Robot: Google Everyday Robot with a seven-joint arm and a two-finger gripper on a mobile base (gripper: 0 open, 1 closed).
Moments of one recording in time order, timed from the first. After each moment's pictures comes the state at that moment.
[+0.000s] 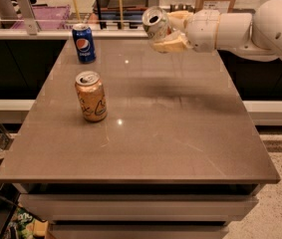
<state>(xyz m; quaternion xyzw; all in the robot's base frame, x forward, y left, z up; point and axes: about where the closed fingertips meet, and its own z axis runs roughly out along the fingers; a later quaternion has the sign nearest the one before) 0.685 -0.060 0.975 -0.57 0.50 0.18 0.62</state>
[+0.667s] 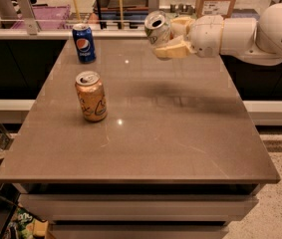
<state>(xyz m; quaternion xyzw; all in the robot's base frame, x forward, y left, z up) 0.663 -0.064 0.968 -0.55 0.52 0.24 0.60</state>
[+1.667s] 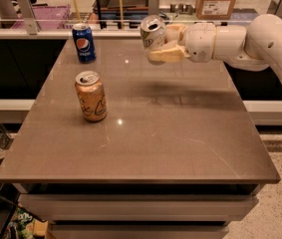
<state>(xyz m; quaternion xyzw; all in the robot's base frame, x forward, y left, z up) 0.666 -0.049 0.954 -0.54 0.51 0.31 0.60</state>
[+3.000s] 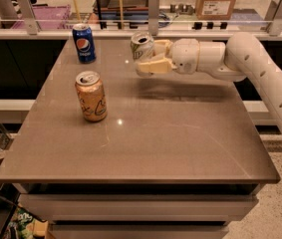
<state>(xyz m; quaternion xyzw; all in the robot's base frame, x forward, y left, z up) 0.676 -0.018 0.909 -0.51 0.51 0.39 0.57</state>
